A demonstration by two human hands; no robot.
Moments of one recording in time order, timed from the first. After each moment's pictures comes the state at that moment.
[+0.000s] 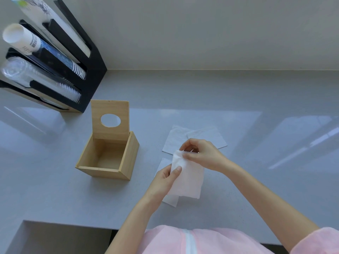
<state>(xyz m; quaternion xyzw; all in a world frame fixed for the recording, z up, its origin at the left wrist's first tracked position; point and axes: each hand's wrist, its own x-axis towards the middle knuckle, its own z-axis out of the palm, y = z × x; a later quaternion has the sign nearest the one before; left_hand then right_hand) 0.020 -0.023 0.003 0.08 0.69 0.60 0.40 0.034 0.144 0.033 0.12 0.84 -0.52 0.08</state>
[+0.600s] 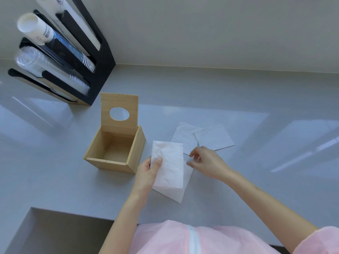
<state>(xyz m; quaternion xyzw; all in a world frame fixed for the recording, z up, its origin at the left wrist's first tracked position) 0.006 -0.058 0.008 -0.02 0.70 0.67 0.25 0.039 0.134 -0.002 0.16 0.92 -0.33 0.13</state>
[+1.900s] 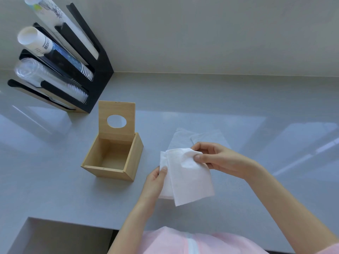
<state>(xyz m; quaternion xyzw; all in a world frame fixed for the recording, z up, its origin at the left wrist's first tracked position) 0.017 -0.038 0.005 -0.02 0.70 0.64 0.31 0.051 0.164 0.061 0.05 0.63 -0.75 0.21</state>
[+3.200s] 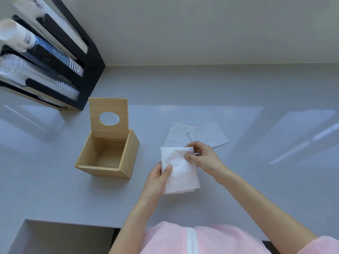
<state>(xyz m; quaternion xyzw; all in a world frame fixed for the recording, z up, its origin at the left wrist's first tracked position) 0.022 -0.031 0.007 -0.01 0.67 0.65 0.35 0.046 0.132 0.013 0.24 0.72 -0.65 0.06</state>
